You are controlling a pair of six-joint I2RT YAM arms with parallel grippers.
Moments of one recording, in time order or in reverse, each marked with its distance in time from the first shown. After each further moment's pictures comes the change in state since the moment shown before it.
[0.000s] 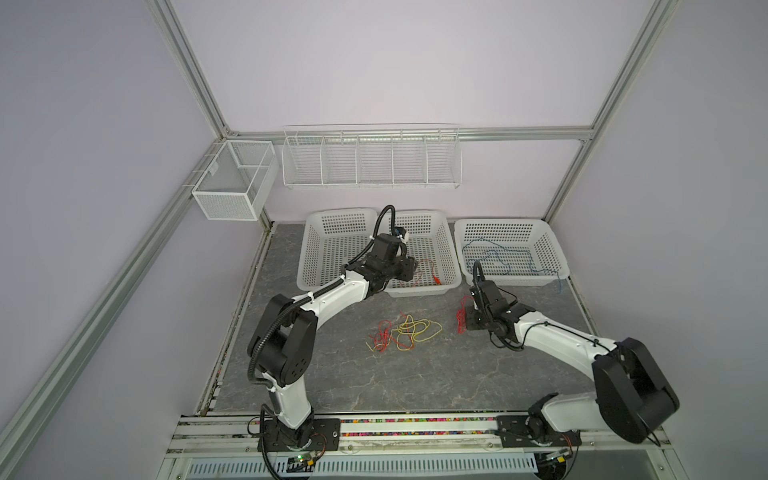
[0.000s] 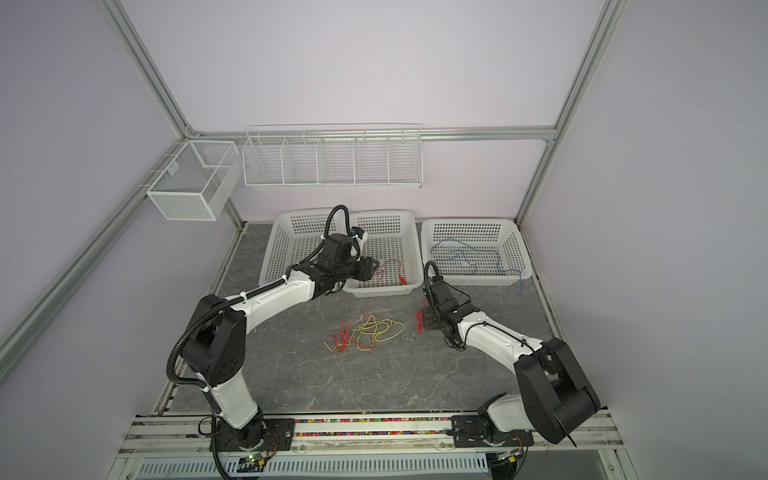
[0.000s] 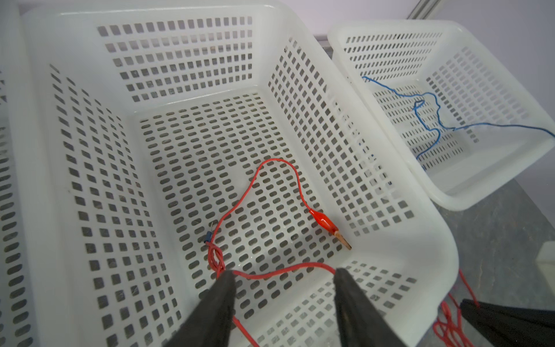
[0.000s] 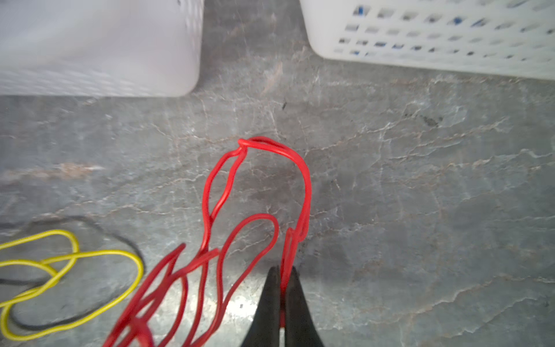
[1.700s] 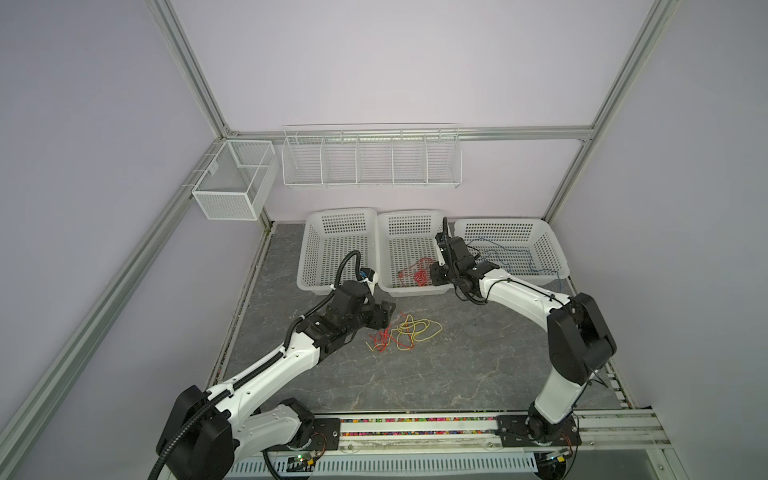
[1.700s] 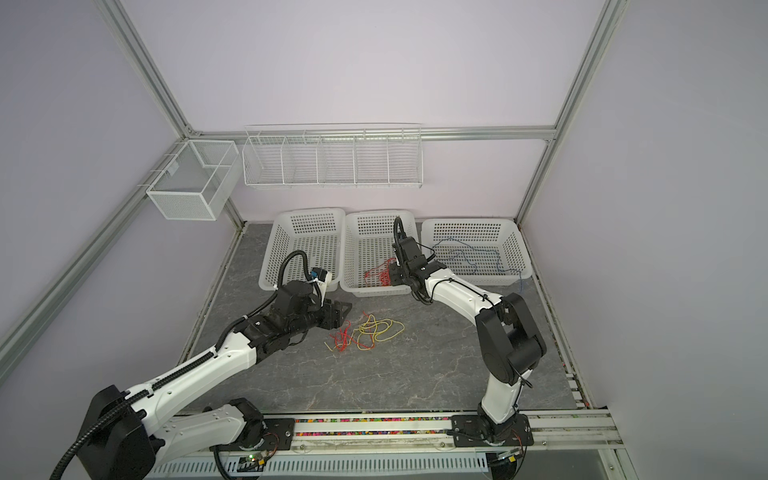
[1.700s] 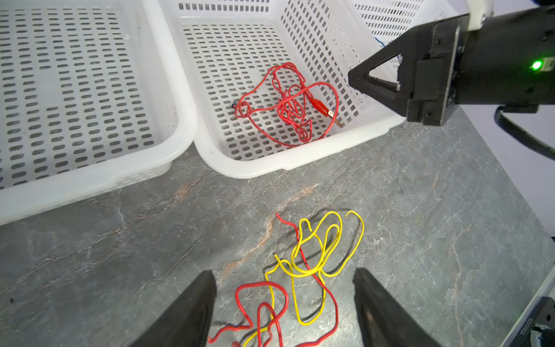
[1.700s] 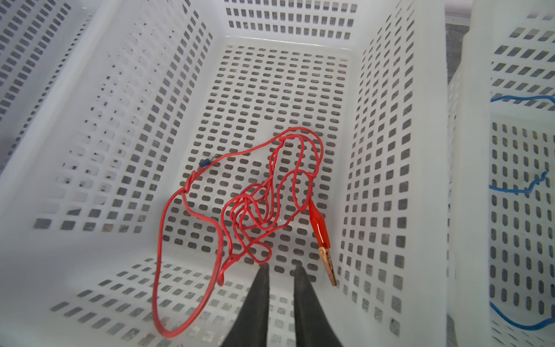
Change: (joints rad) left arm -0.049 -0.661 -0.563 -0.108 -0.047 -0.111; right arm 0.058 0.397 0.548 0.045 -0.084 -0.108
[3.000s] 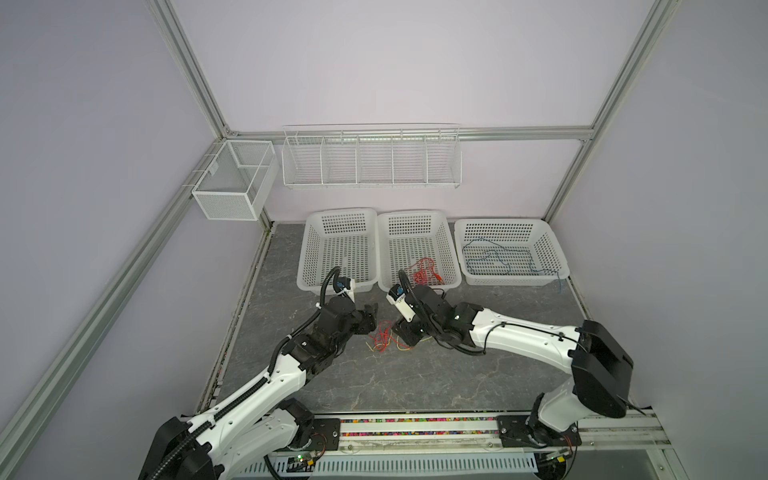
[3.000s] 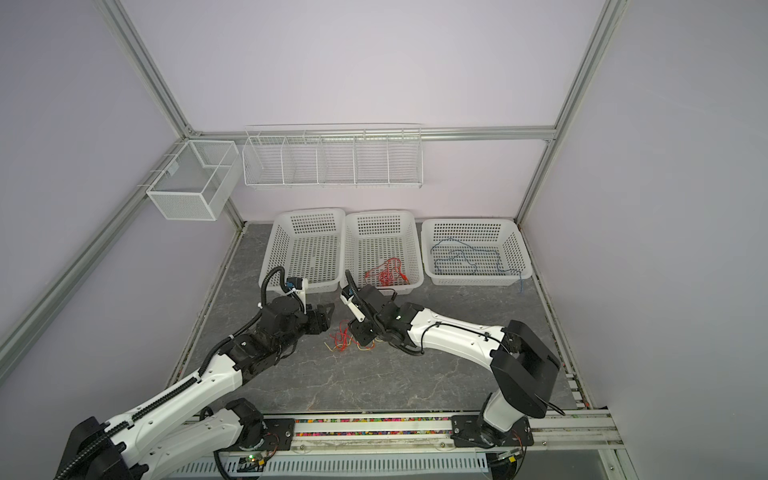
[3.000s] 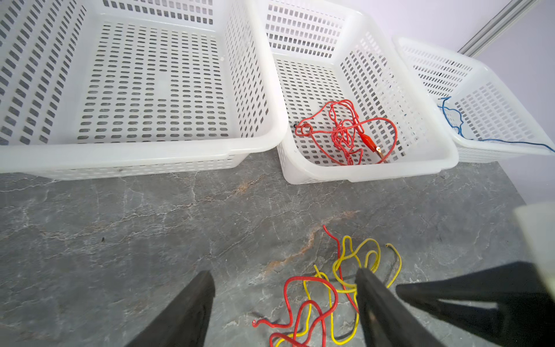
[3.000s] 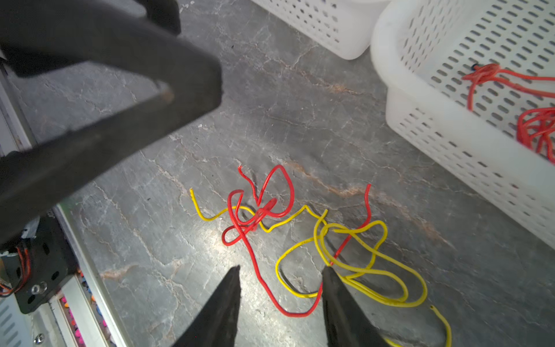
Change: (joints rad) left arm 0.010 -0.190 -0.162 0.054 -0.212 -0.126; right arm 0.430 -0.147 -0.180 -0.045 -0.136 -0.041
